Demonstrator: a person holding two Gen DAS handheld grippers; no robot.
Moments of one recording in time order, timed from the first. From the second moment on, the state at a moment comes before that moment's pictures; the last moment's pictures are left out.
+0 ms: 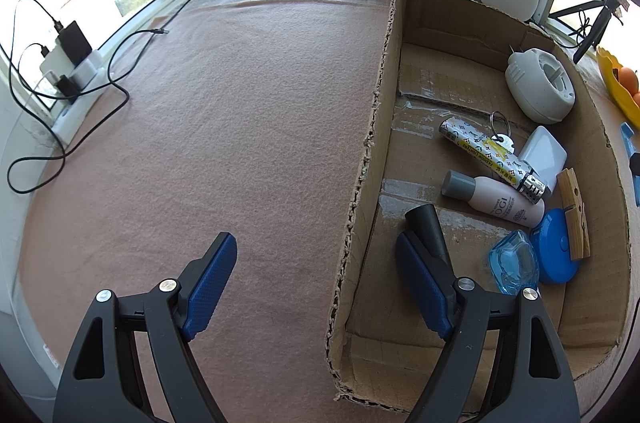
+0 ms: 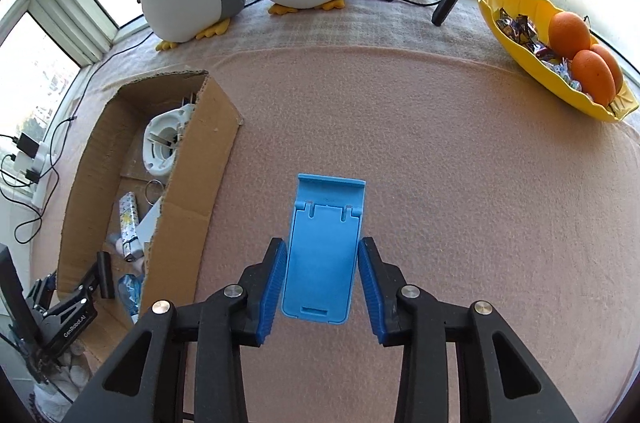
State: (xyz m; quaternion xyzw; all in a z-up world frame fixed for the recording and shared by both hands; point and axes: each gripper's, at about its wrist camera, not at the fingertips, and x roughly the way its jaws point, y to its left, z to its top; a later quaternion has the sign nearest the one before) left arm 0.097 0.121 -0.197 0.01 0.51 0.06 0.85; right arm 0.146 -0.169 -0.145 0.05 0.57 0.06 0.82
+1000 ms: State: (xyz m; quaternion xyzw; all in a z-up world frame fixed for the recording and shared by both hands) left arm 0.098 0.120 -0.196 0.01 0.52 0.06 0.85; right arm 0.116 -0.042 -0.110 -0.02 0.54 0.20 0.82
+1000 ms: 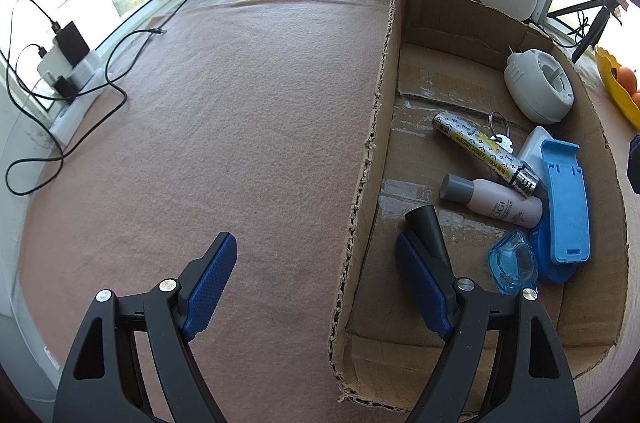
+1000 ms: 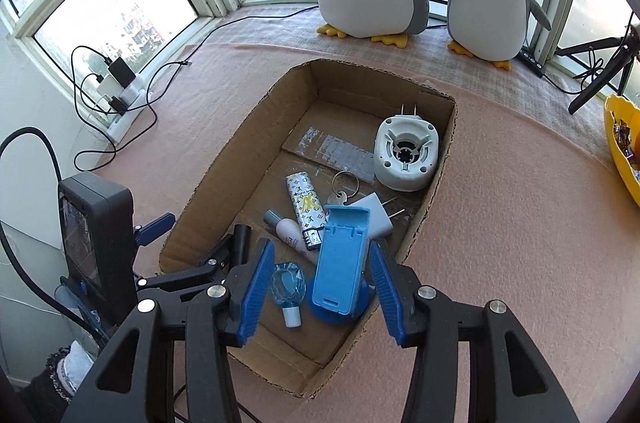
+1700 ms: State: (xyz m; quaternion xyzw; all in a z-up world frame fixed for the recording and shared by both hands) left arm 0.061 0.099 -0.117 0.01 0.46 0.02 0.89; right arm 0.075 -0.085 -0.074 -0.02 0.48 0.16 0.86
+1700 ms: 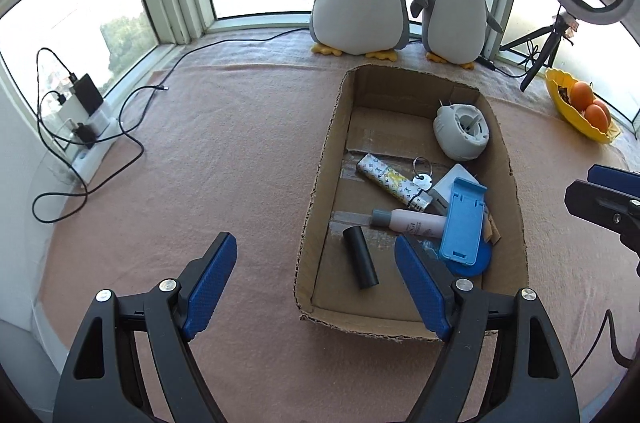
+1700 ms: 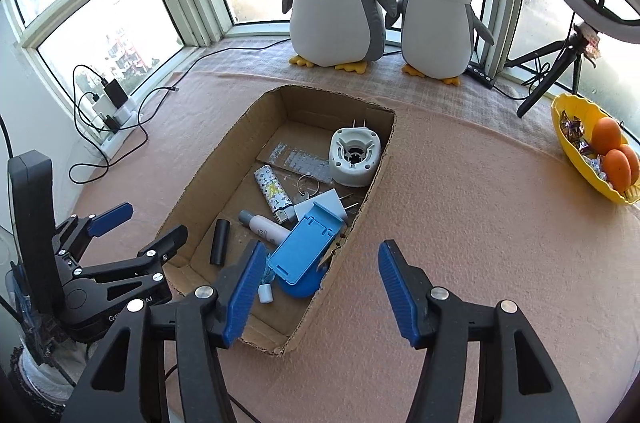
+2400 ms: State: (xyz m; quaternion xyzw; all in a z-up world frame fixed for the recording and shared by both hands) left arm 0.031 0.081 -0.070 0.01 0.42 -0.01 0.91; right arm 0.032 -0.110 -0.040 -0.03 0.41 0.11 0.90
